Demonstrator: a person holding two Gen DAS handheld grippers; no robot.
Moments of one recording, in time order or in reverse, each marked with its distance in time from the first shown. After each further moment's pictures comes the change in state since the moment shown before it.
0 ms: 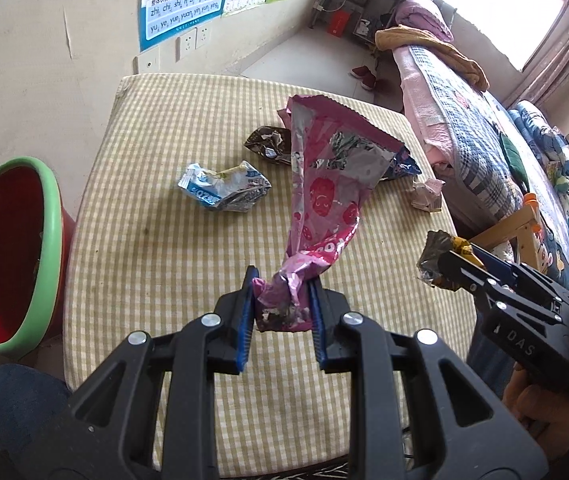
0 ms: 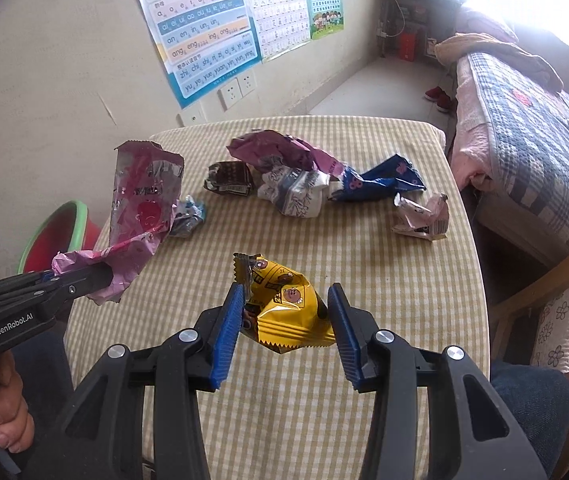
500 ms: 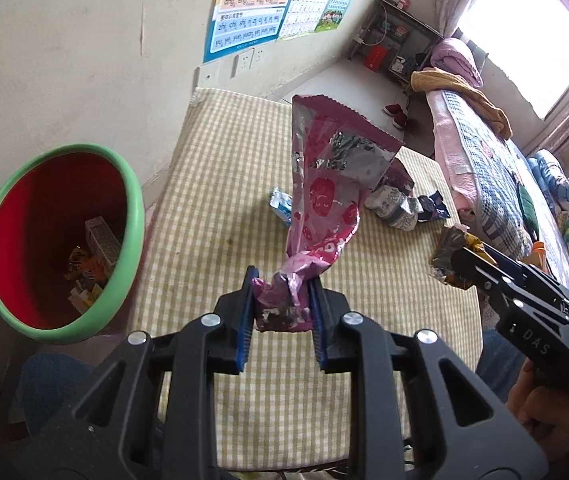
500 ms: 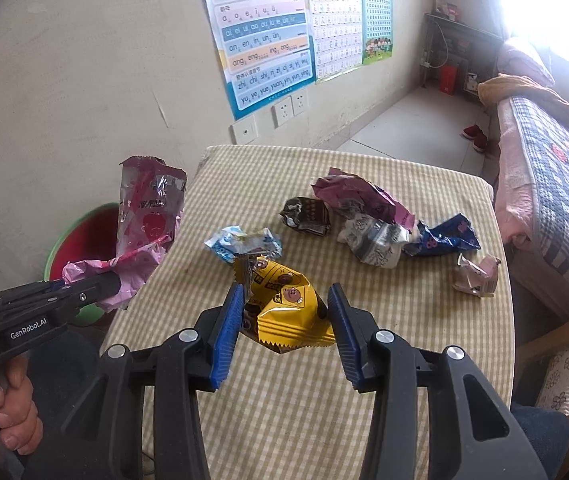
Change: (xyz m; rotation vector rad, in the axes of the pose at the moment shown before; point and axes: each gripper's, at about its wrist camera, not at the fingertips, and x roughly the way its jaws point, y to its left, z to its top) left arm -0.047 0.072 -0.002 -0.141 -0.094 0.049; right arm -0.006 0.077 0.032 -0.132 -0.051 0.070
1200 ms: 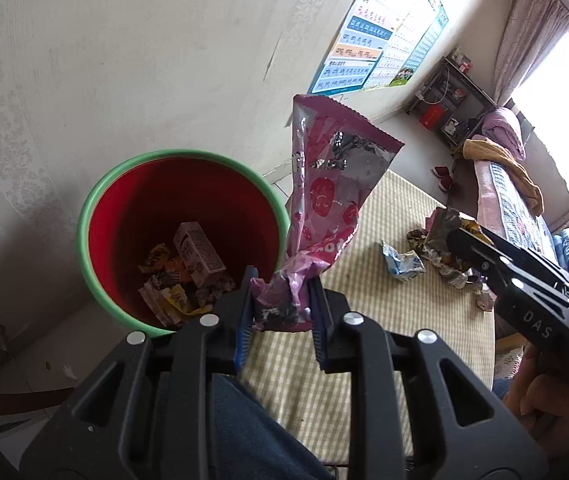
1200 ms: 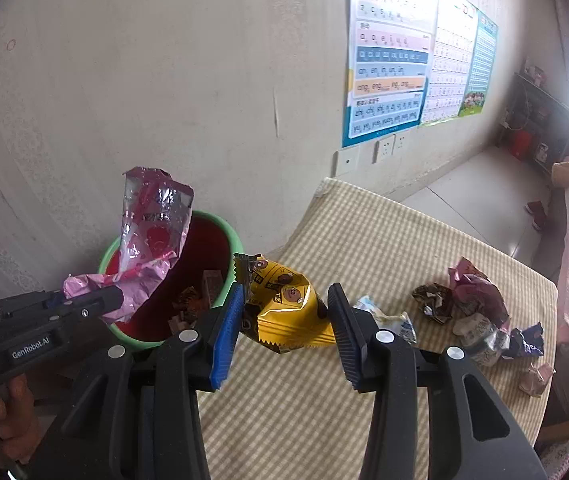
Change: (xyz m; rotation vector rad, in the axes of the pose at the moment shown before) left arm -0.065 0.120 -0.001 -0.221 -0.108 0.101; right arm 0.029 0.150 0.057 -0.268 -0.023 0.139
